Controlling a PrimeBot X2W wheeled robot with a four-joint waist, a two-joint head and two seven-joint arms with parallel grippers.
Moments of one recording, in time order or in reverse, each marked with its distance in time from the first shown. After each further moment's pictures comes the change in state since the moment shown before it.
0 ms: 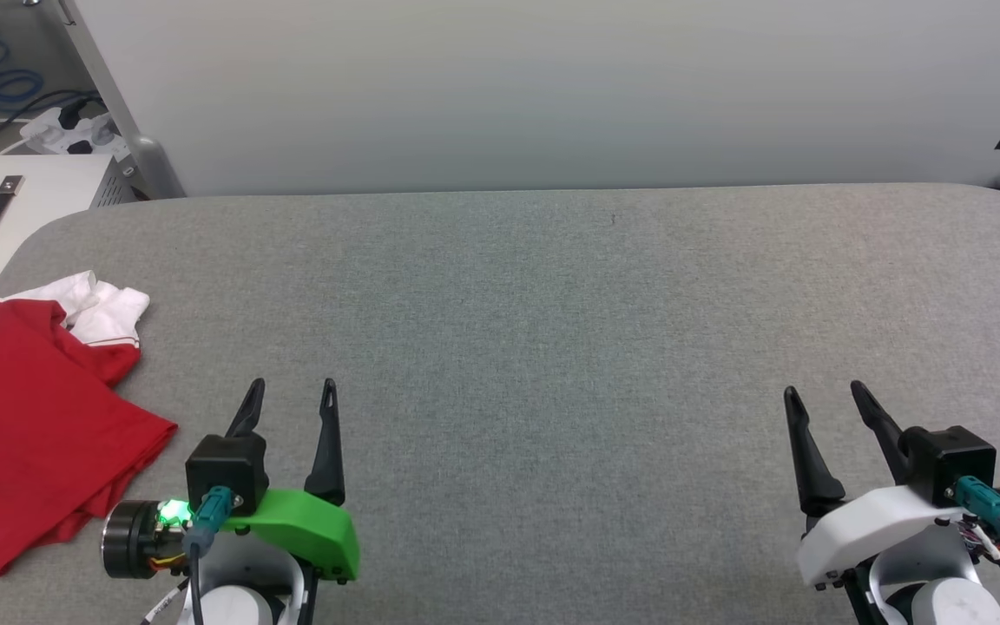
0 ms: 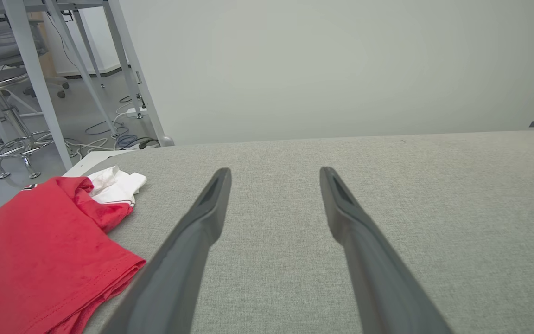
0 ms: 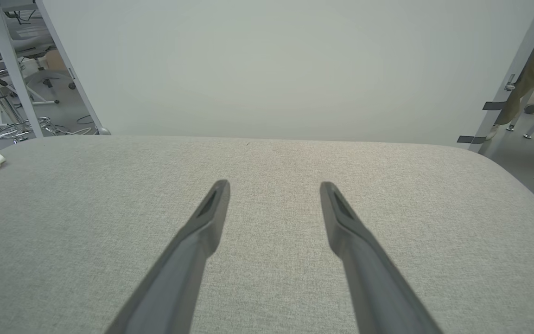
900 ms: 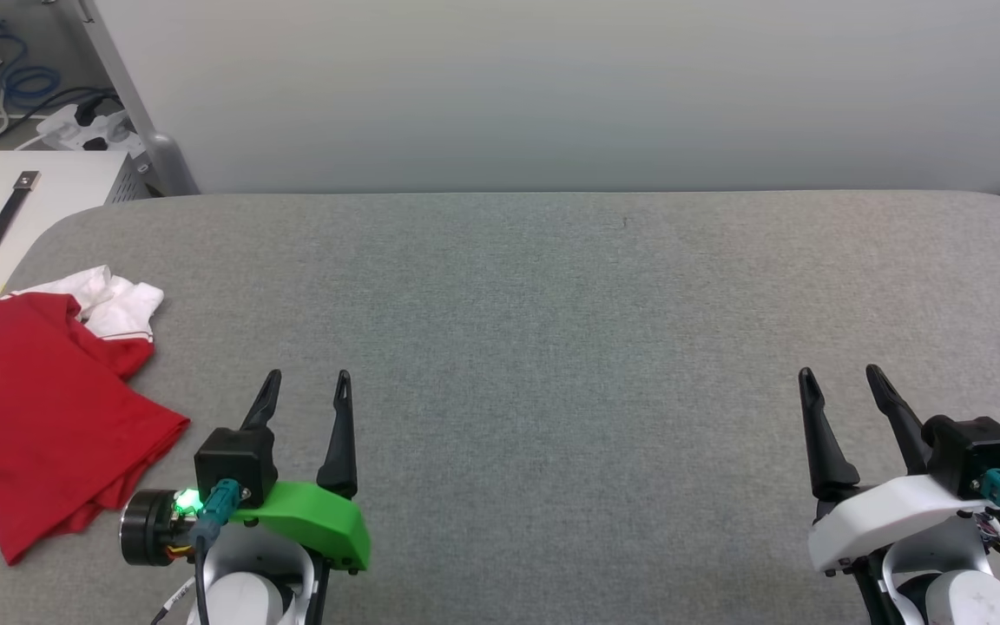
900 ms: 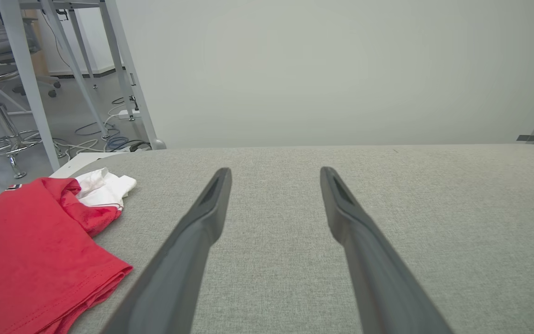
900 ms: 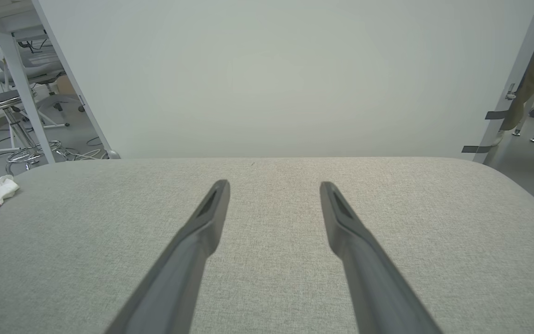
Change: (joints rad) left arm -0.041 0.000 -0.021 0.072 -0.044 -0.015 -0.059; right arm -0.008 0.003 -0.018 -0.037 0.049 0.000 0.002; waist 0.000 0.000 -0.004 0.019
